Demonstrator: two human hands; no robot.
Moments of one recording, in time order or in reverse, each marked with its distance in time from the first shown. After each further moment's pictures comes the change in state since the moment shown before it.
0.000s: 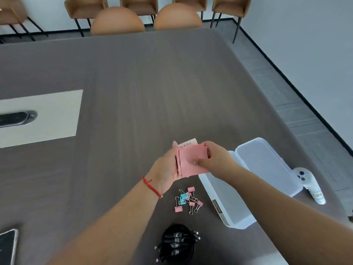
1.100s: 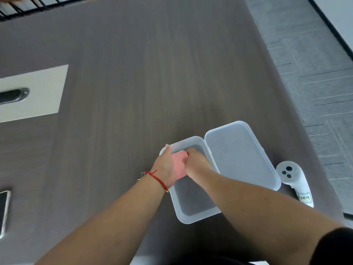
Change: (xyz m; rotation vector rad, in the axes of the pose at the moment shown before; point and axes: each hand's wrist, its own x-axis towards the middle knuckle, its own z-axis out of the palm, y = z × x) left_hand 0.066 -0.081 0.157 -0.033 0.419 -0.263; right_hand 0.070 0.170 0.008 -0.091 -0.211 0.174
